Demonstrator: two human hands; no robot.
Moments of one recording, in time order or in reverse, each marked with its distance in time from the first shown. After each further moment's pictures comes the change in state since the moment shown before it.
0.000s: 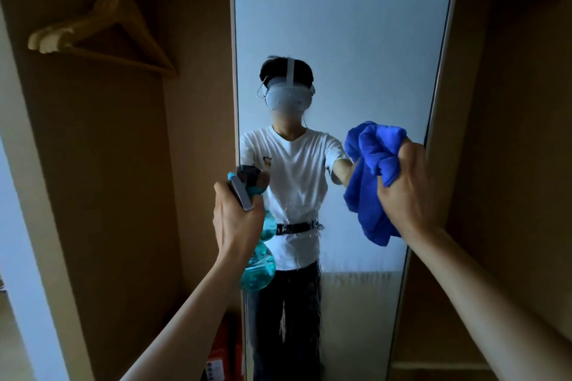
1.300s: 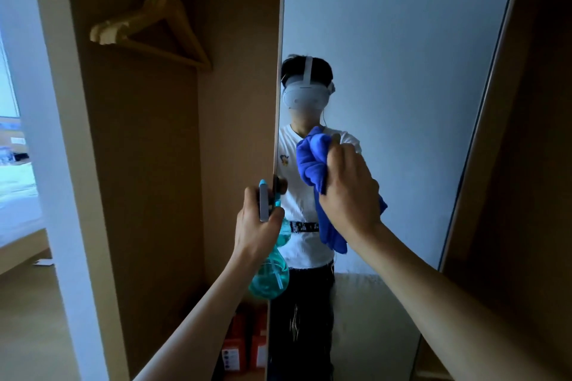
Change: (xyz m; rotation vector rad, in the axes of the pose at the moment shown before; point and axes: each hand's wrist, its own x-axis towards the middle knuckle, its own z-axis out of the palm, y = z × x) left_hand -0.001 -0.032 -0.033 -0.079 -0.192 0.023; right_hand -0.031 -0.127 0.042 0.002 -0.096 -0.298
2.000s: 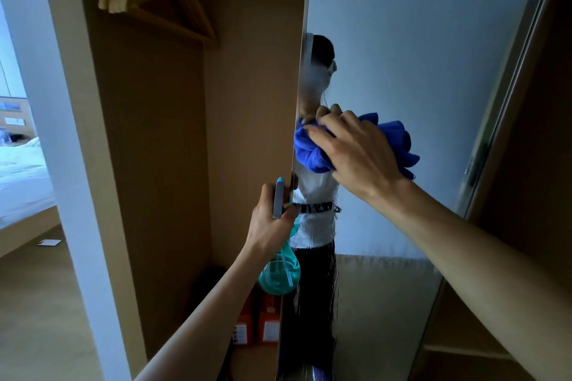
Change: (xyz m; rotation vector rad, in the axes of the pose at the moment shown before) left_hand -0.005 -0.031 -0.012 -0.052 -0.167 -0.026; right_hand 0.033 -0.017 -0.018 -0.190 -0.221 -0.441
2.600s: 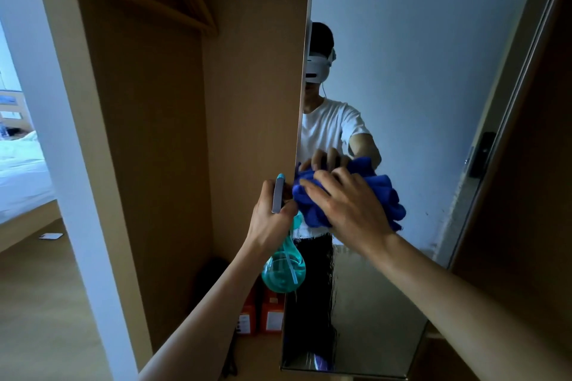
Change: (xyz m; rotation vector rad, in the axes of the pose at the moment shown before) left_hand -0.003 -0.012 -0.004 -0.128 -0.044 -0.070; right_hand -0.075 -0.052 0.051 0.140 -0.089 -0.020
